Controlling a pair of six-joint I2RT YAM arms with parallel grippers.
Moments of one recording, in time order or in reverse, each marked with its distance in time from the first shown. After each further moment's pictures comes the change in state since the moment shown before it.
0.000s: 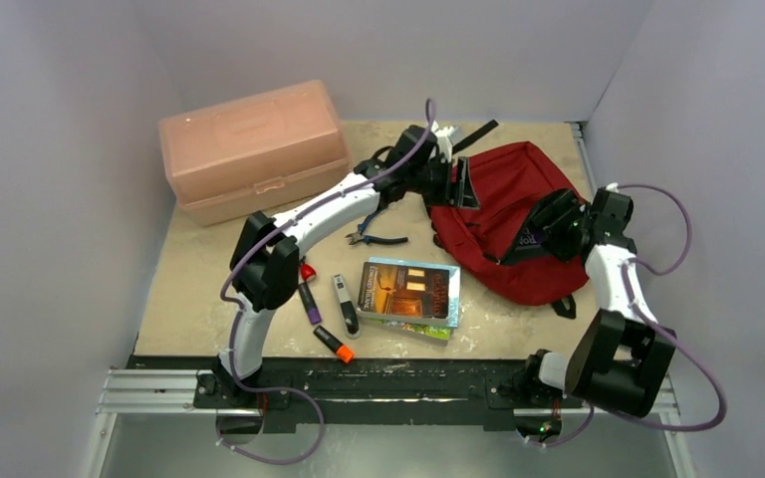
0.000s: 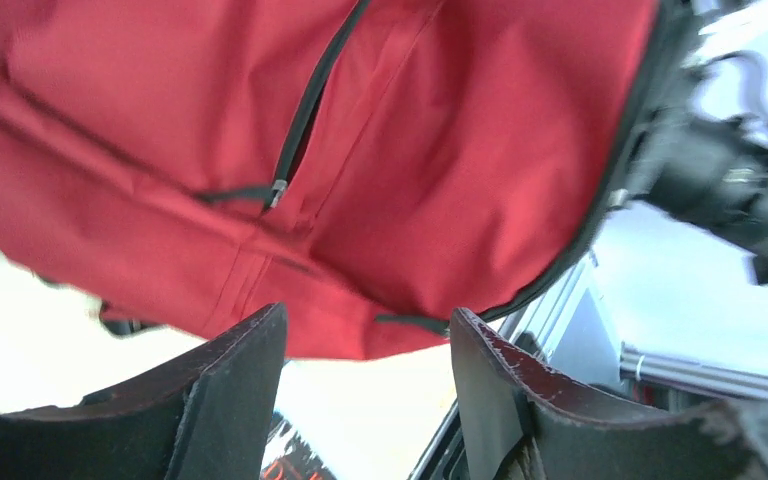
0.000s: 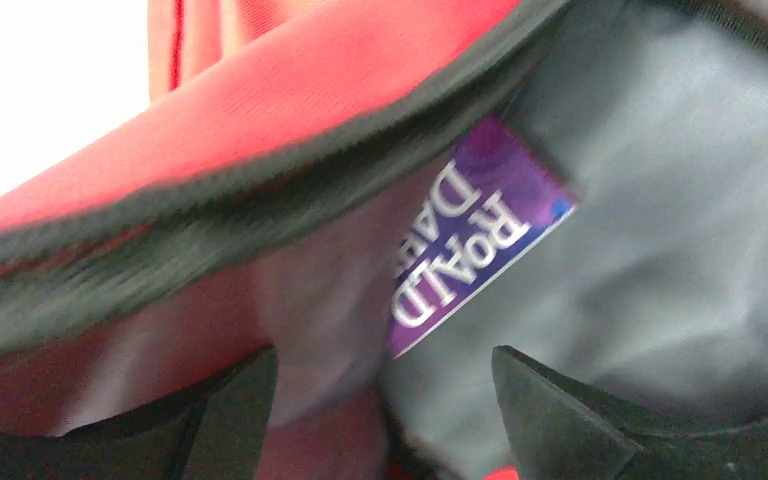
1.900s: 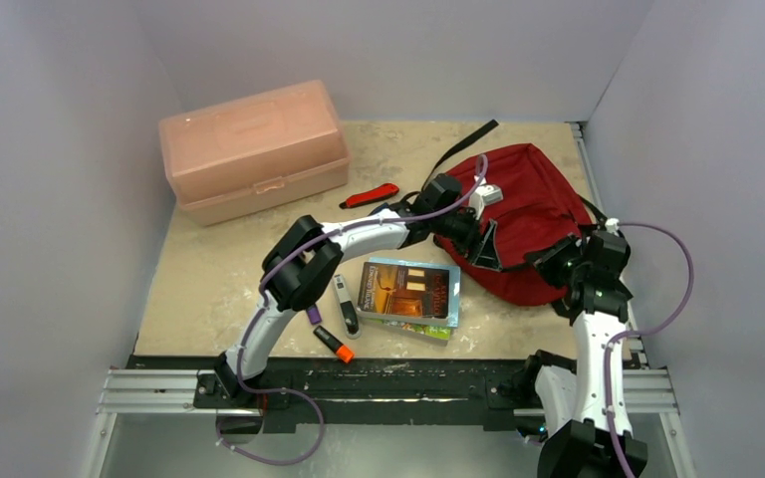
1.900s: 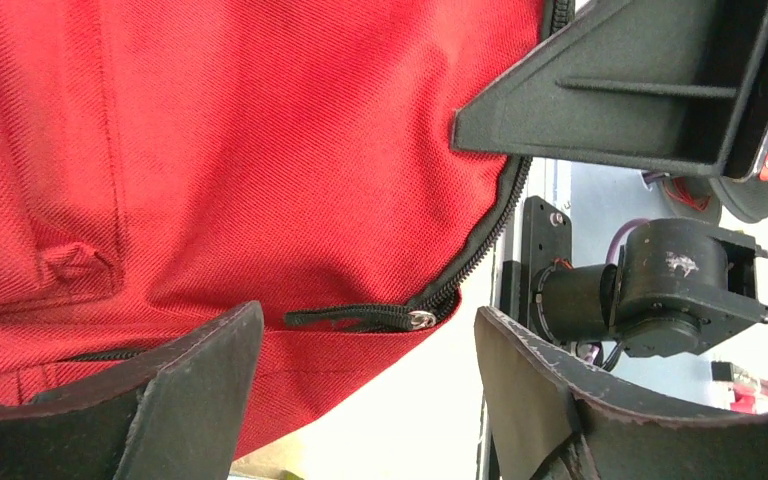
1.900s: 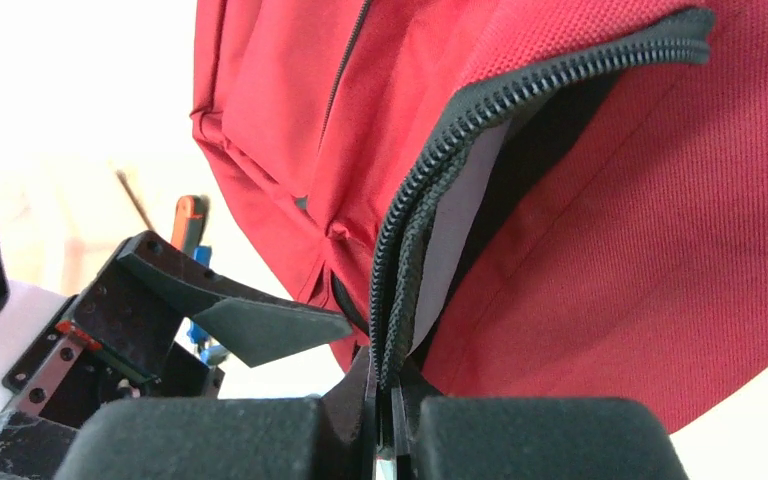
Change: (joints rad) left arm -0.134 0.162 -0.203 0.395 0.342 0.233; right arm 0.020 -0.544 -0.269 -0.110 -0.017 0.091
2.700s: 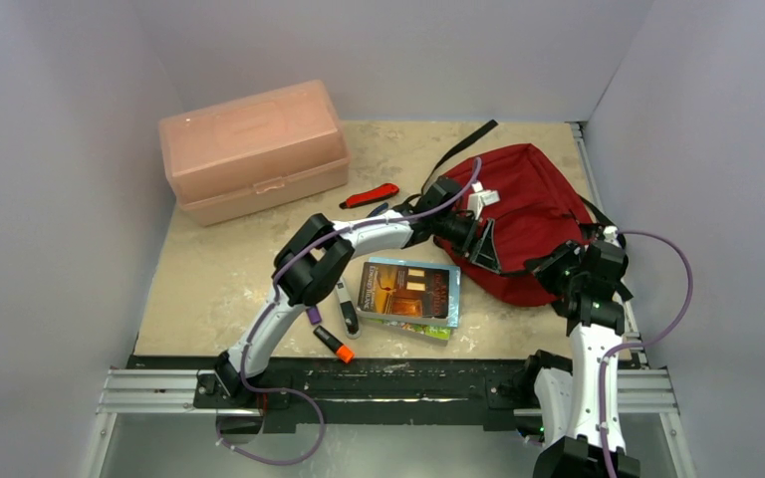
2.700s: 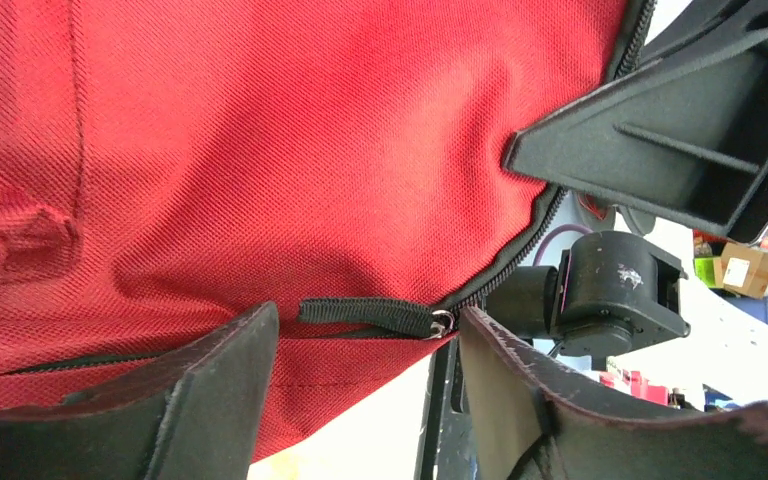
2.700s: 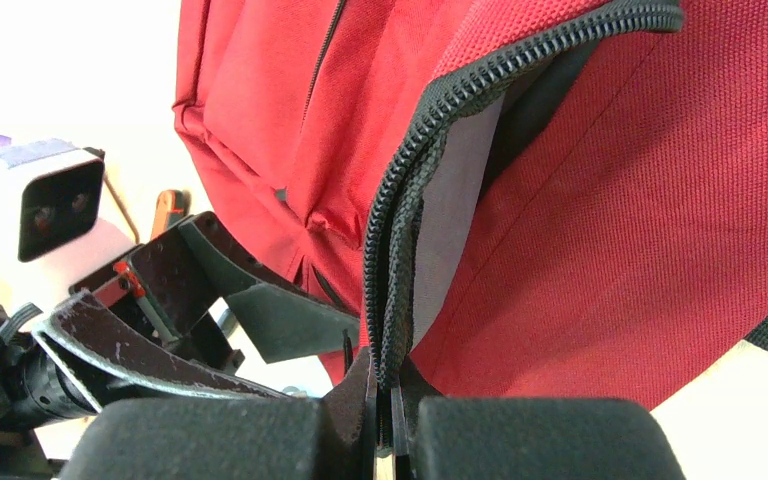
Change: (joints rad) left arm 0.017 0.108 0.072 -0.011 0.098 -0.231; right arm 0.000 -0.077 -0.051 -0.027 0.025 -0.029
